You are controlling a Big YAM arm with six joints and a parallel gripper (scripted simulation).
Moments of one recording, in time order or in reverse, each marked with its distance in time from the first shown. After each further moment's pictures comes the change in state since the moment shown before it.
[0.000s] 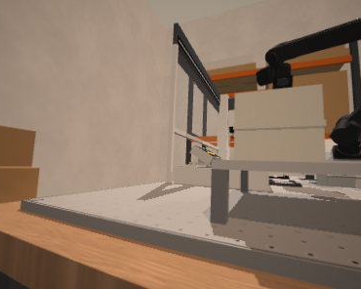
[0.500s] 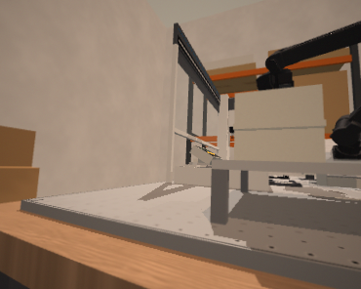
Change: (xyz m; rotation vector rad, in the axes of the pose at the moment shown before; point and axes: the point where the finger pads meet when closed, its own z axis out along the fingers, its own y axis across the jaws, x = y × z) arm -0.002 0.009 0.023 -0.043 -0.023 -0.020
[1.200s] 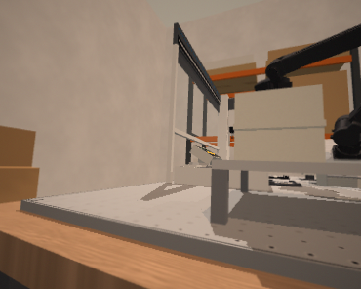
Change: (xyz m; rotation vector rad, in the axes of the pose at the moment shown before) arm 0.004 -0.006 0.031 0.001 0.001 -0.045
